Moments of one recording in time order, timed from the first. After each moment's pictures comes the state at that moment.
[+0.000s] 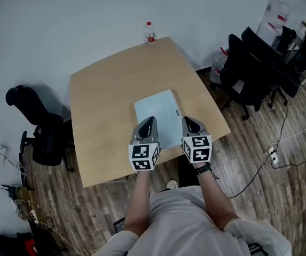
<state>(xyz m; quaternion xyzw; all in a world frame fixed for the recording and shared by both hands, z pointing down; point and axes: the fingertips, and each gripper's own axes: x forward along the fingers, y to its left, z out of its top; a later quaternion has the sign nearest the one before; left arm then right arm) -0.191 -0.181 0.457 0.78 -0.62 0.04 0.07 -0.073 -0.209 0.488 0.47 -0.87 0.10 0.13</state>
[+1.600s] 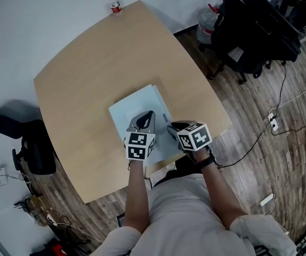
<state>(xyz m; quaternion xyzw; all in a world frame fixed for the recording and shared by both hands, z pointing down) -0.145 -0.325 0.627 0.83 -0.47 0.23 0.20 -0.088 -0.273 0.664 0.26 -0.84 0.38 0.29</state>
